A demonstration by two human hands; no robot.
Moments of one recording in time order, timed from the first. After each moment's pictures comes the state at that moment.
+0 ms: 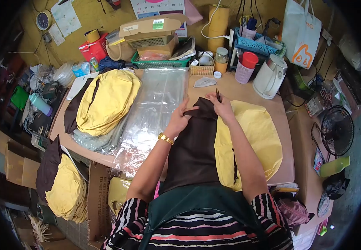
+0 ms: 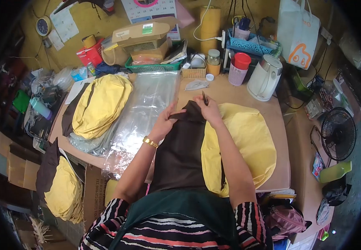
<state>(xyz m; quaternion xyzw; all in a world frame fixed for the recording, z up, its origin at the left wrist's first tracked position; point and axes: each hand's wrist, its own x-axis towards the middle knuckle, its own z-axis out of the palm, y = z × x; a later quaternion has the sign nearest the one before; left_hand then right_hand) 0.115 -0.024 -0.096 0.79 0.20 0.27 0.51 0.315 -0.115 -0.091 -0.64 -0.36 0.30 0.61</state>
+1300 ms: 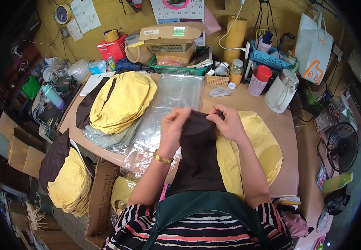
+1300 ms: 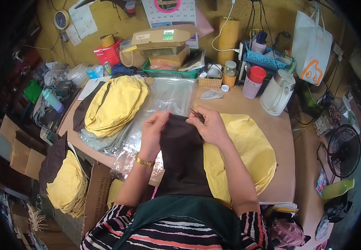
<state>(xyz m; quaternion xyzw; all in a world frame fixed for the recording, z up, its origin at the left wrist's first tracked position) 0.052 -0.060 -0.011 0.52 0.18 0.49 0.68 0.230 -0.148 0.008 -0.60 -0.57 0.20 0.52</state>
